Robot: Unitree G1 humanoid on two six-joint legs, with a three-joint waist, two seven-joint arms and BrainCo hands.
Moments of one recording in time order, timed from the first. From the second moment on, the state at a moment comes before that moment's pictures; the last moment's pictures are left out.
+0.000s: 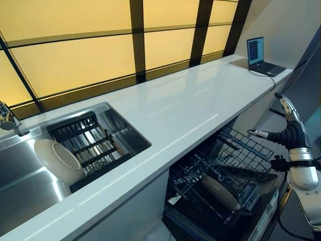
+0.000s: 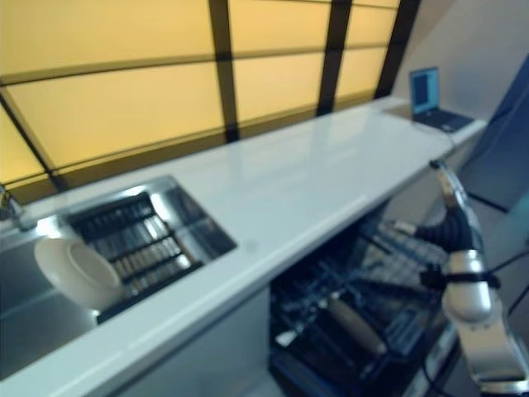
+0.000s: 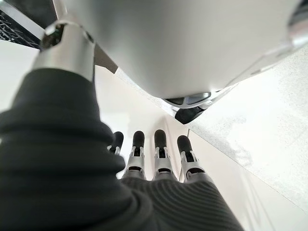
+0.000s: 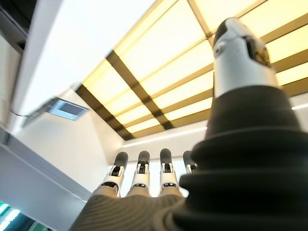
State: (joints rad) left arm 0.07 0.27 -0.21 1.10 -0.01 -0.04 -0.04; right arm -0.09 -0.83 -0.20 -0.30 -0.07 0.02 -0.24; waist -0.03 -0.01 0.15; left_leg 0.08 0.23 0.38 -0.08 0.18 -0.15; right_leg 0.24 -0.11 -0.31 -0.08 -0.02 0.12
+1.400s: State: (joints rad) left arm 0.00 0.39 -0.13 1.16 -0.06 0.02 0.03; right arm -0.80 -1.00 0.17 -0.04 0.09 -0.01 -0.06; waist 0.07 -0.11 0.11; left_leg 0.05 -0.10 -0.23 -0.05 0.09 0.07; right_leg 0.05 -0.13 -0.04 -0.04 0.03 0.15
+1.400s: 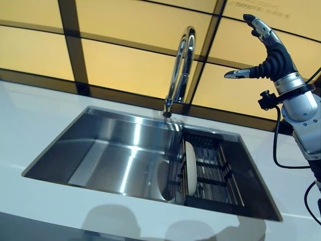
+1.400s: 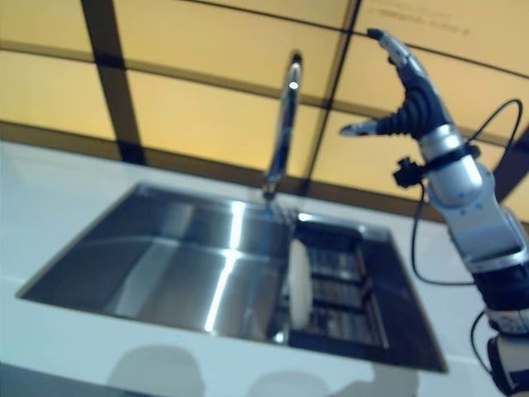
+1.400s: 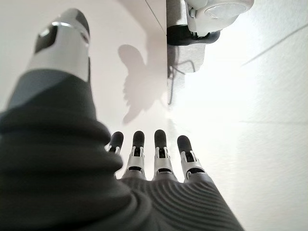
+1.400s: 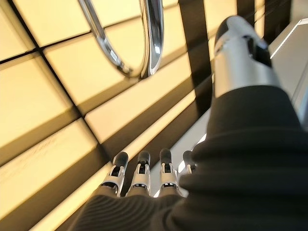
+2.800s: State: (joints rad) left arm 0.10 0.35 -0.09 1.07 -0.10 -0.01 0.02; right arm -0.97 -1.19 0.41 -0.07 -0.39 -0.37 0.22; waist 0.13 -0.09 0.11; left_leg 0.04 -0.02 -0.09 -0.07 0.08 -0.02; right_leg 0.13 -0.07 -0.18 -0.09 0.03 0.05
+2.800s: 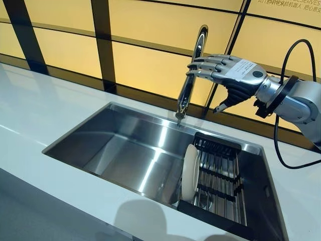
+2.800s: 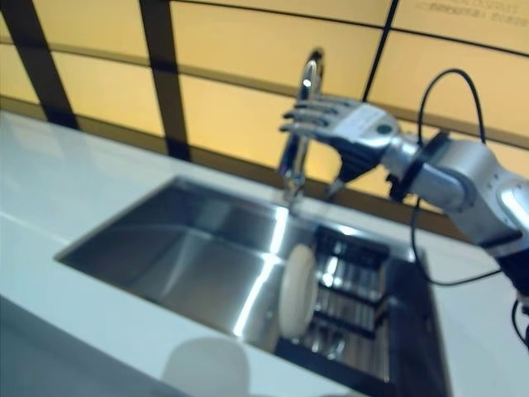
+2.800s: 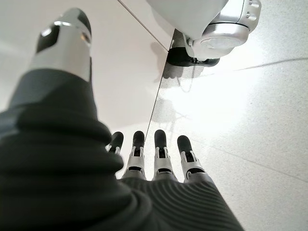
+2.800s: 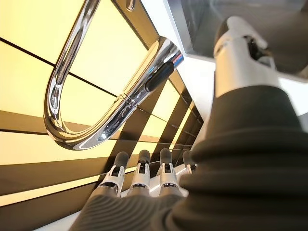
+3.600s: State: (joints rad) left arm 0.11 0.35 -0.08 1.06 -0.10 0.00 0.02; right arm -0.88 -1.15 0.46 -0.20 -0.46 -0.50 0.40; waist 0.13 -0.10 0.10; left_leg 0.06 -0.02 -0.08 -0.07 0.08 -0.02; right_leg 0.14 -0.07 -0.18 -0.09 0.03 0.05
